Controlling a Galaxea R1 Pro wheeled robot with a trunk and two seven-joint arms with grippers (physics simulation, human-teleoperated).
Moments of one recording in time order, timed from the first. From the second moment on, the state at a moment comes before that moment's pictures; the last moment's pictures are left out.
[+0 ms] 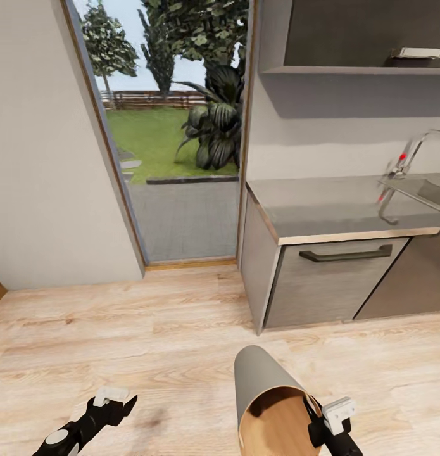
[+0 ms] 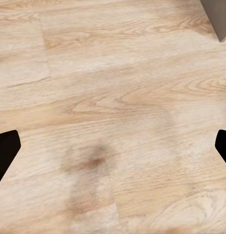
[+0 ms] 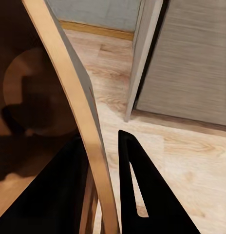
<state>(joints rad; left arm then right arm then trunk) -0.37 0.23 -0.10 -0.47 0.17 -0.15 -0.32 0.00 -0.26 0.28 -1.06 -0.11 -0.33 0.00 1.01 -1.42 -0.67</state>
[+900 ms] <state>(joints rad) -0.37 0.23 -0.10 -0.47 0.18 -0.15 -0.32 0.00 -0.26 0.28 -1.05 -0.11 -0.33 0.00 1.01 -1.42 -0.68</state>
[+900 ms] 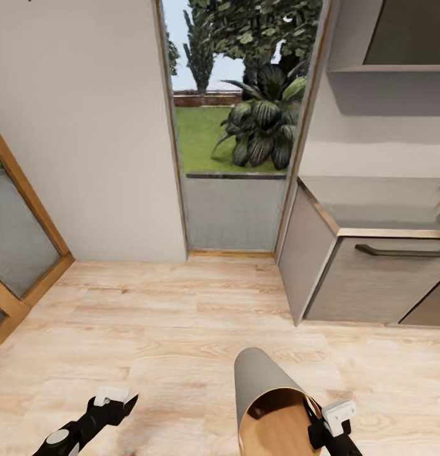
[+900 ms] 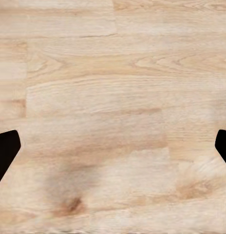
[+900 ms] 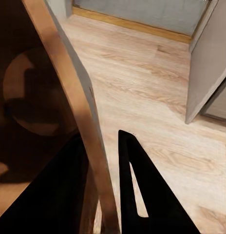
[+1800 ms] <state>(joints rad) -0.37 0.23 -0.10 -0.48 0.18 -0.15 -0.32 0.00 -0.24 0.29 -1.03 -0.10 -0.33 0.00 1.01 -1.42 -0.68</state>
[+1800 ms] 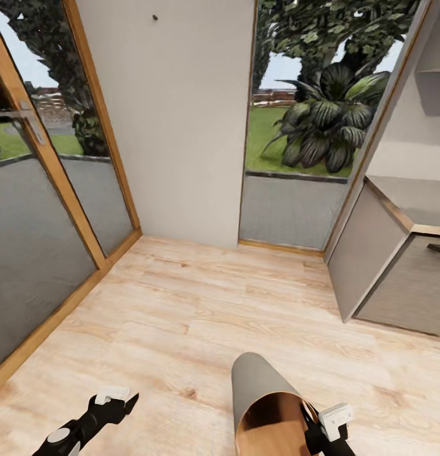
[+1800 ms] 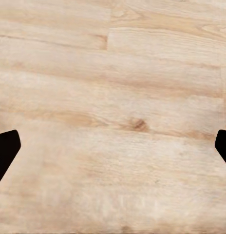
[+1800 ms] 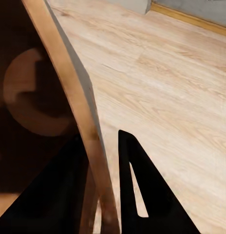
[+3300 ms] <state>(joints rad) -0.37 0.23 -0.10 -0.48 0.18 -0.15 -0.32 0.00 -0.22 0.29 -0.99 -0.10 -0.33 0.00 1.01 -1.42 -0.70</state>
